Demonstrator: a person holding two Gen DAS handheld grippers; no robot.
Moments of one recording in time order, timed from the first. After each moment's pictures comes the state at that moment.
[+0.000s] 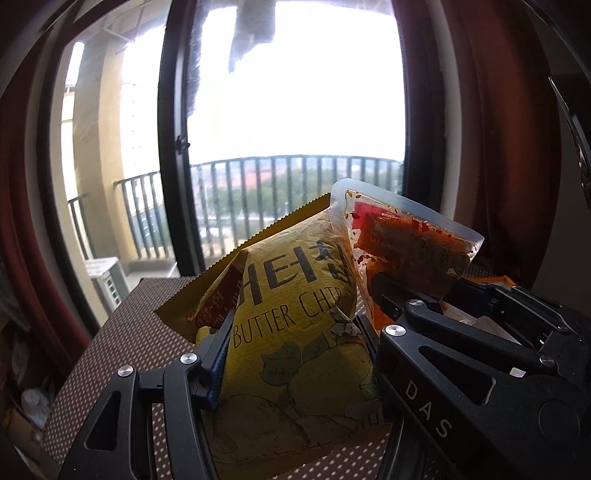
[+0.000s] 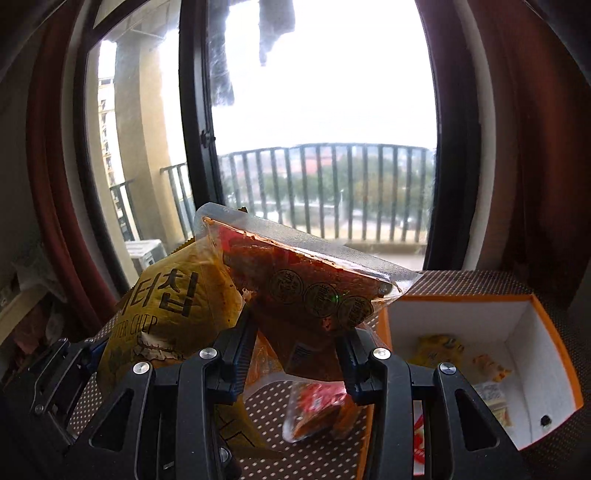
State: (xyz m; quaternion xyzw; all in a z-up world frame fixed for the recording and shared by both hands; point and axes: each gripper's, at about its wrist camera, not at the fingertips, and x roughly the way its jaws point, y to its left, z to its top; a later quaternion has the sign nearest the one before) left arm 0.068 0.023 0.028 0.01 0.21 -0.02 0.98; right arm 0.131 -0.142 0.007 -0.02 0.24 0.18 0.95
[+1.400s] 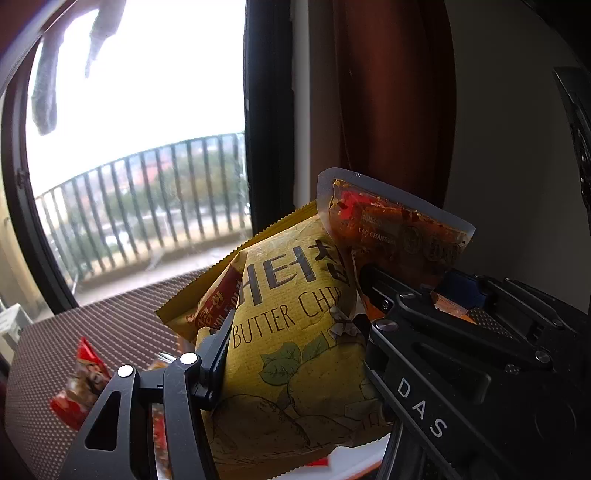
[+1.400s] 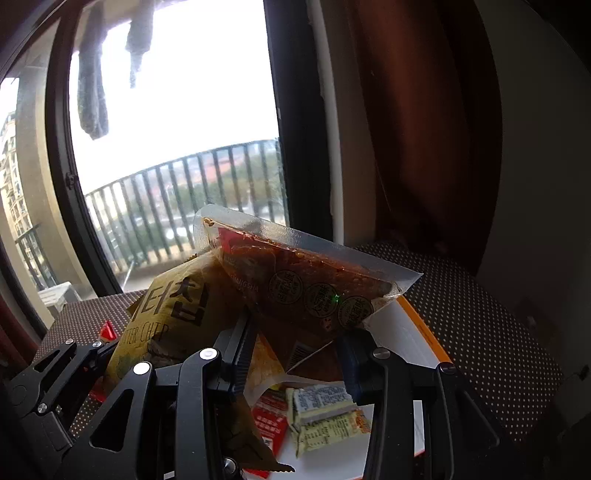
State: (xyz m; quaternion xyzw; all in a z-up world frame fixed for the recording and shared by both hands) left arm 0.164 -0.106 -0.002 0.07 0.27 -0.24 0.93; right arm 0.165 -0.313 -0.002 0.05 0.25 -0.01 0.97
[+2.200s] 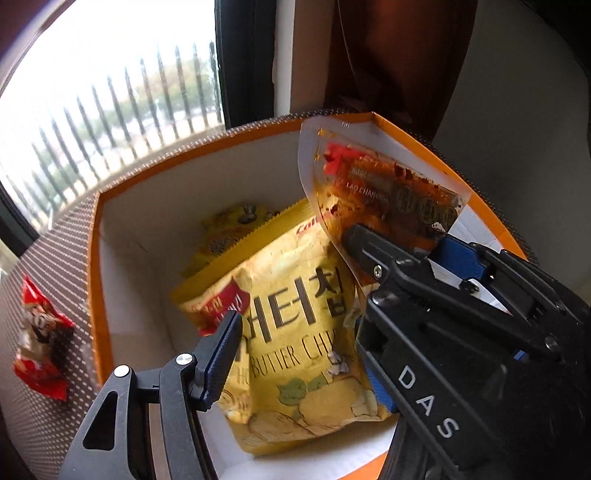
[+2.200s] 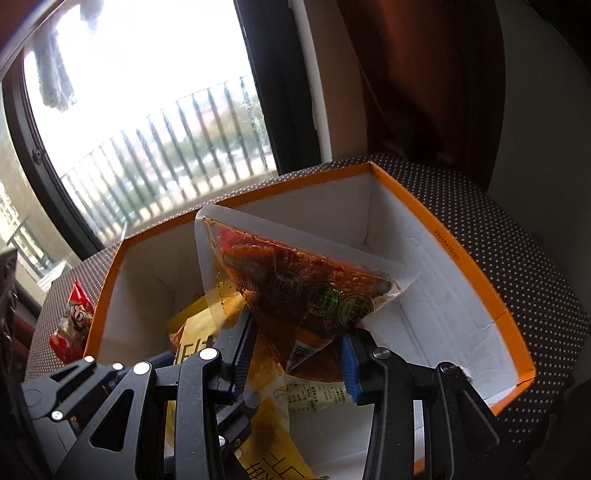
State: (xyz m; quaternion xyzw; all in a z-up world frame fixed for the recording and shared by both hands) left arm 0.222 -0.152 -0.059 0.11 0.47 -0.23 0.85; right arm 0.209 -0.345 -0.067 0.09 0.38 -0.01 0.92
